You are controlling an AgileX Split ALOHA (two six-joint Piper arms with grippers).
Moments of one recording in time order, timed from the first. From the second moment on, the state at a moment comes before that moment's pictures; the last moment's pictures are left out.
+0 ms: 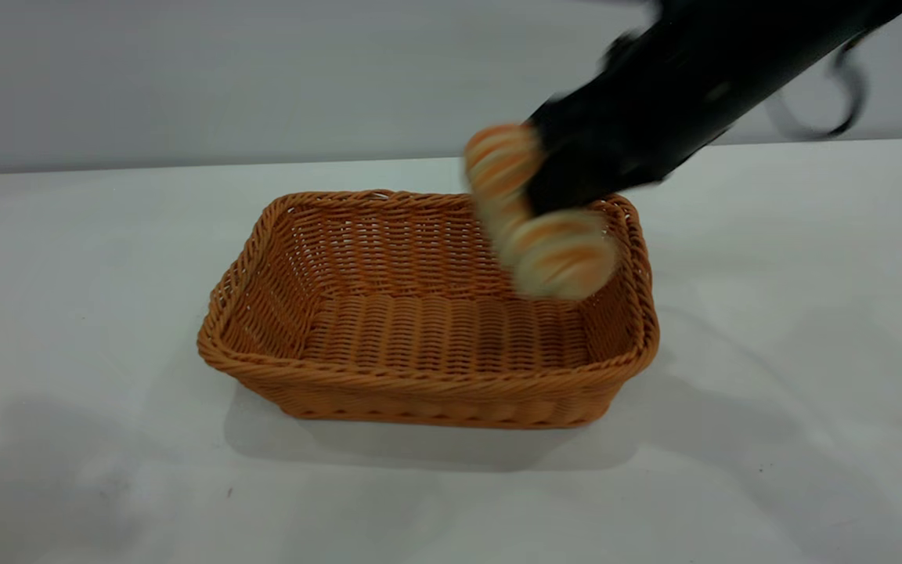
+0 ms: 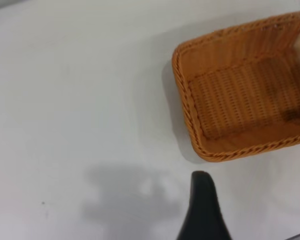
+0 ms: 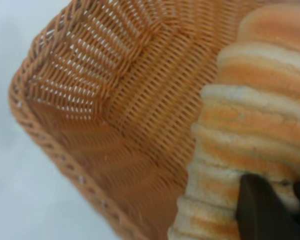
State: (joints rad) left arm -0.18 1.28 -1.52 -0.11 1.17 0.09; right arm 0.42 1.96 -1.13 1.13 0.35 -1.06
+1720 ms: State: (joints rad) left arm -0.18 0.30 -0.49 0.04 1.13 0.00; right arm 0.33 0.49 -0.48 0.11 1.12 -0.17
